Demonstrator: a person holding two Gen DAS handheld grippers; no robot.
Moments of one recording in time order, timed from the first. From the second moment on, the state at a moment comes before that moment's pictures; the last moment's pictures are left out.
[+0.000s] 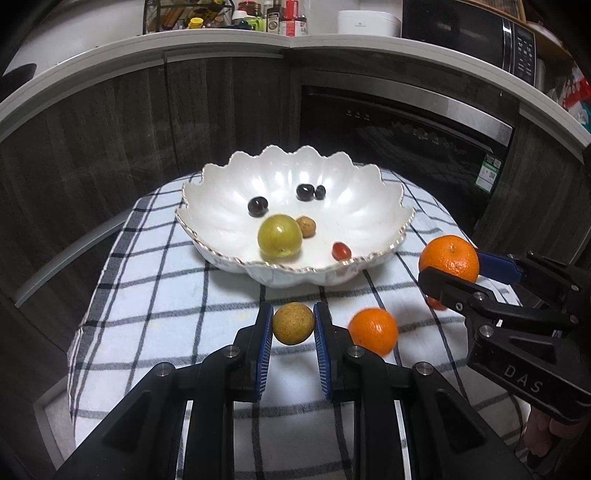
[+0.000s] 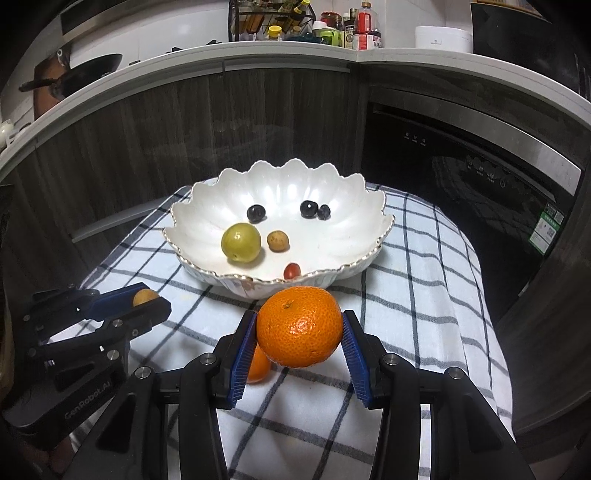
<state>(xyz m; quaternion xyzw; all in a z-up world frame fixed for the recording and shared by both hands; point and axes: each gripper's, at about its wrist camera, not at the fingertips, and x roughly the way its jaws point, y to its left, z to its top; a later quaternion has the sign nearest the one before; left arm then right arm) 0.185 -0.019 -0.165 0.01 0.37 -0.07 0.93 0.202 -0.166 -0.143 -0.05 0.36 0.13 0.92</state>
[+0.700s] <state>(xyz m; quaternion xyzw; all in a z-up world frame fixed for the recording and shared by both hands) 0.252 0.009 -0.137 0.00 0.35 -0.04 0.94 0.262 -0.157 -0.117 -0.02 0.36 0.09 0.93</state>
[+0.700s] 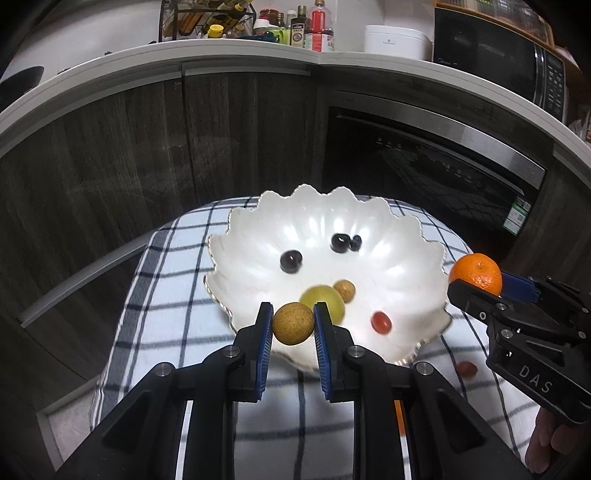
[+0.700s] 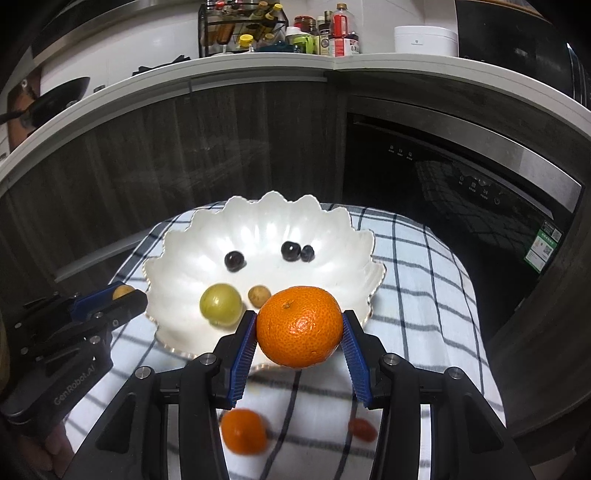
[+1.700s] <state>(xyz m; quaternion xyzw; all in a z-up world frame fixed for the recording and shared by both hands) 0.325 0.024 -0.159 0.00 0.38 -0.01 0.92 0.344 -0.161 -0.145 -0.01 0.42 0.03 0.90</state>
